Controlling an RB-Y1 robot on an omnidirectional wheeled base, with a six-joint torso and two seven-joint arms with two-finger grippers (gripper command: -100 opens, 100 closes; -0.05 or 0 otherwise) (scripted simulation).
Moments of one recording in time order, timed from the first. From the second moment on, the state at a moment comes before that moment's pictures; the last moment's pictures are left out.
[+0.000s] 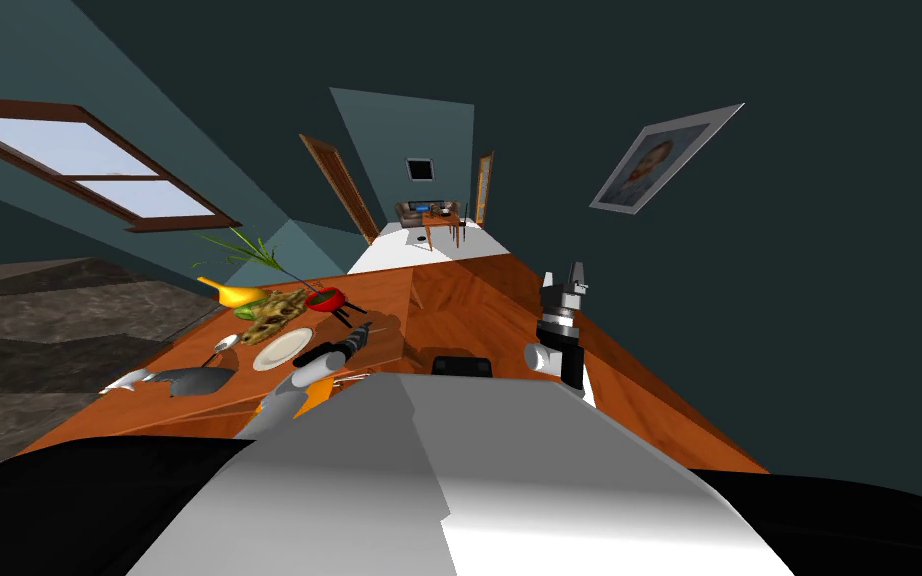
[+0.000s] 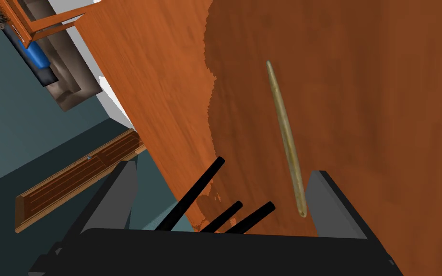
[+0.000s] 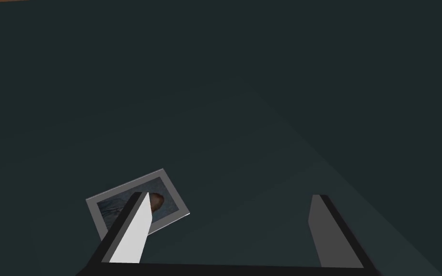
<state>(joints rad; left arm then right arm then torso) 0.40 0.68 0.13 -1.40 0.99 0.29 -0.65 0.46 0.03 -0.01 -2.27 -0.07 -0.36 -0.03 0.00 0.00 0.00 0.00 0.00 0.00</state>
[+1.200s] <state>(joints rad) 0.38 0.77 0.12 -1.16 1.16 0.54 -0.63 0.46 0.03 -0.01 -2.27 -0.07 -0.36 -0.03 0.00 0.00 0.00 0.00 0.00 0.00</state>
